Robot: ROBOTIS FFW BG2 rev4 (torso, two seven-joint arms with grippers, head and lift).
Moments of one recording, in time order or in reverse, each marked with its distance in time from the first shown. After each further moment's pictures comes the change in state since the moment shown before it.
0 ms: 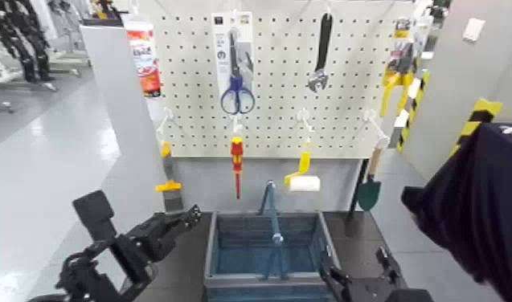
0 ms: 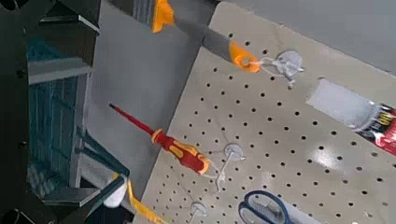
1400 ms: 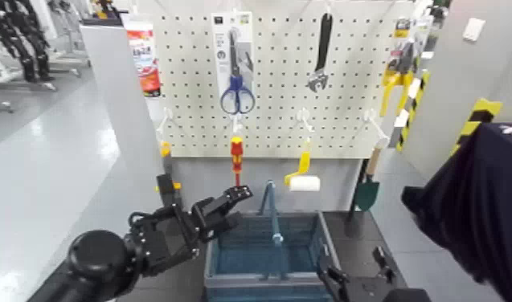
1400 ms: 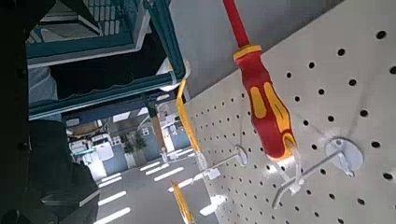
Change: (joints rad) left arm -0.491 0.078 -0.325 0.613 0.750 0.308 -0.197; right arm -0.011 0.001 0.015 0.016 -0.015 -0.019 0.000
